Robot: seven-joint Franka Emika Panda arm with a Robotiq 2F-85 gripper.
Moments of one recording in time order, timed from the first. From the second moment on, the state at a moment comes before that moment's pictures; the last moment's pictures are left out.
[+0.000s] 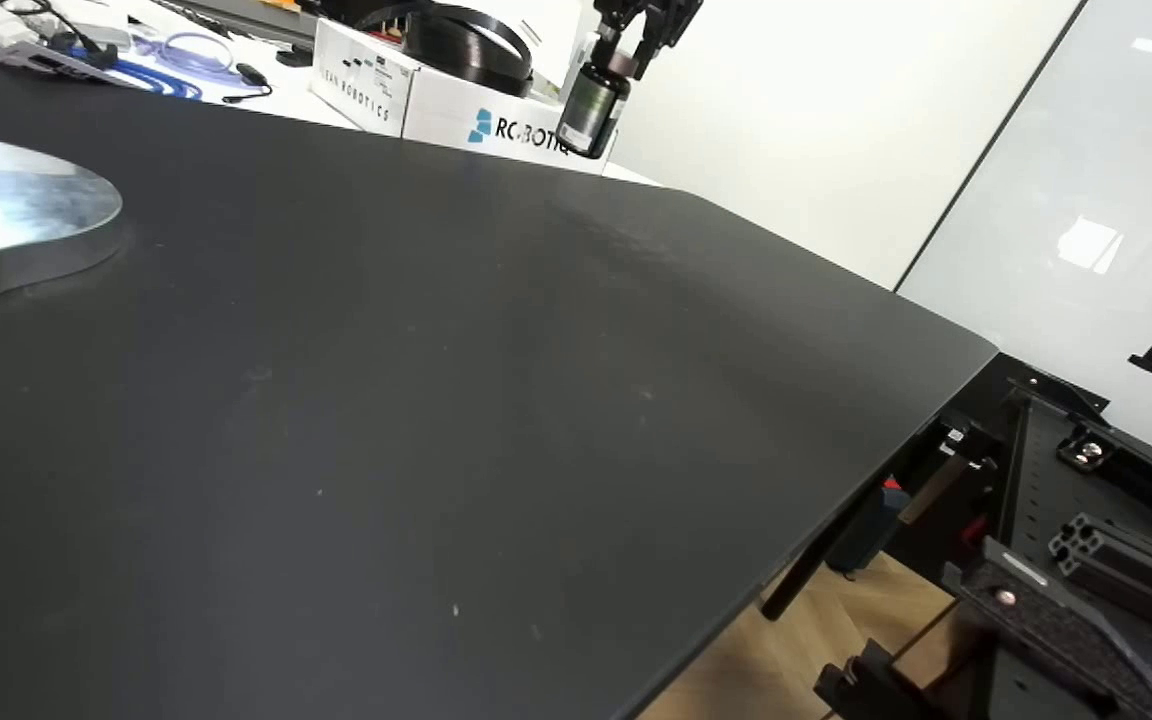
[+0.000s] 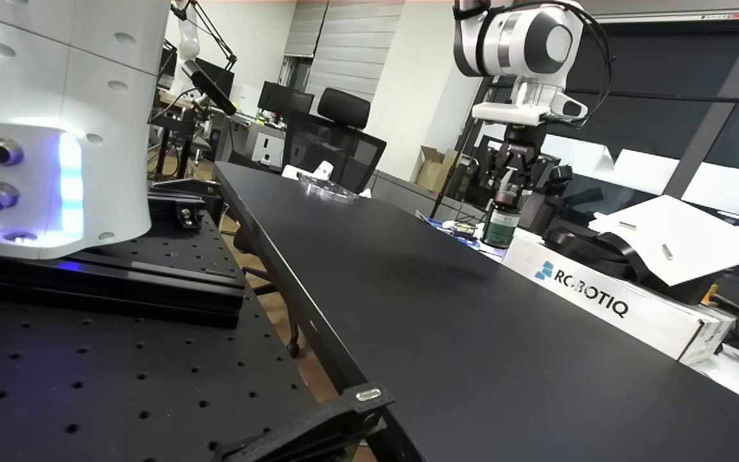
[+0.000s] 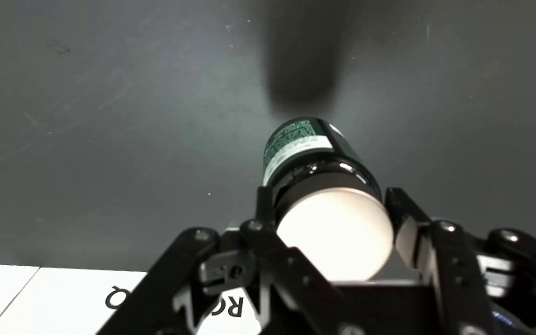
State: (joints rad) arm 0.01 0.42 0.01 -1.88 -0.05 2.53 0.07
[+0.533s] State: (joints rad) arm -0.01 0.63 0.01 -1.65 0.04 2.40 0.05
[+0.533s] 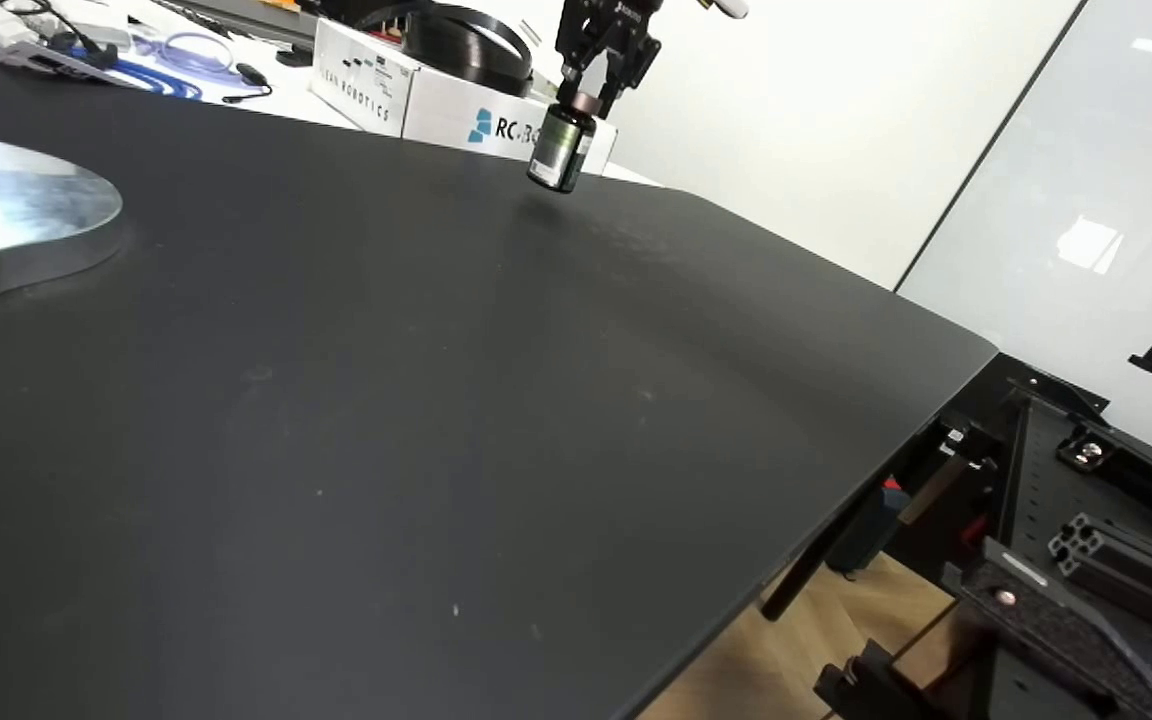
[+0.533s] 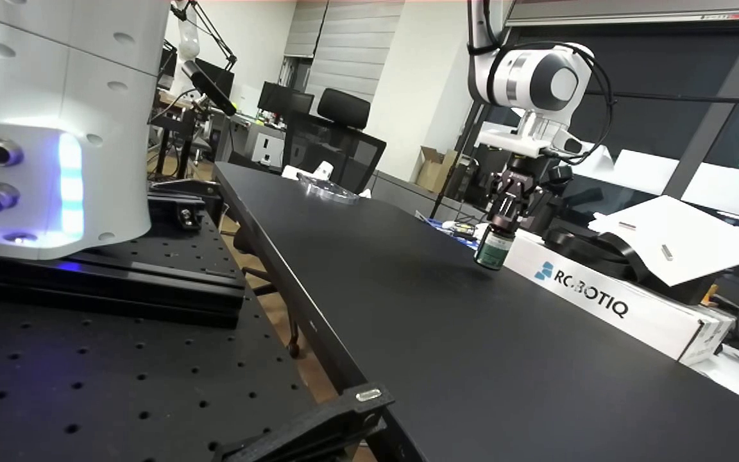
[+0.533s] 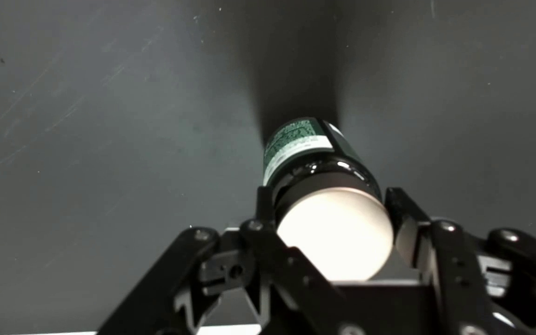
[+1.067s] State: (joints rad) arm -0.02 0.70 0.01 -1.57 0.04 2.35 0.05
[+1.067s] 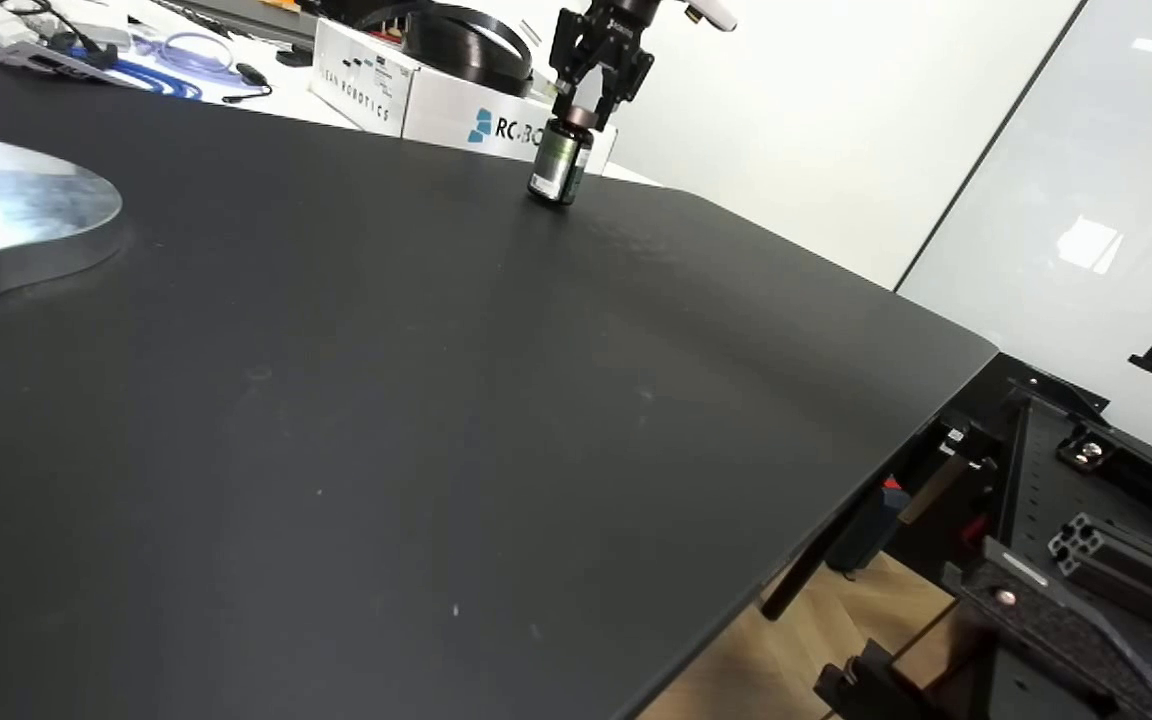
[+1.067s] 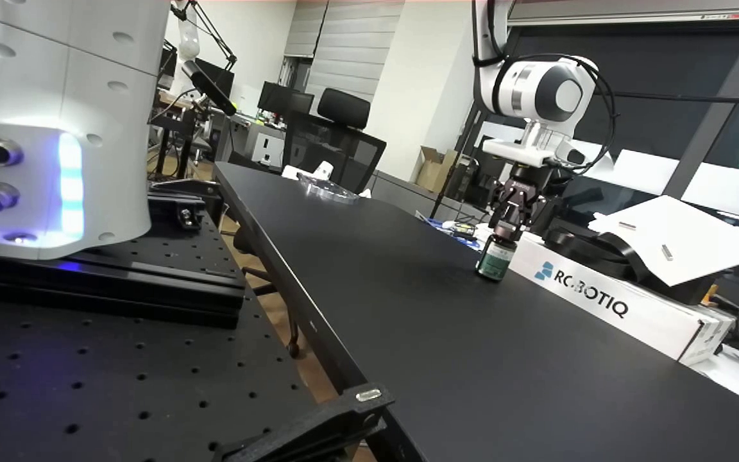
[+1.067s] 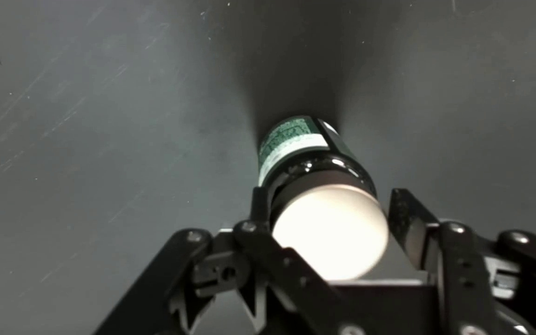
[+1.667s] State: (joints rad) arm 0.01 0.57 0.02 -1.56 0.04 2.34 0.05
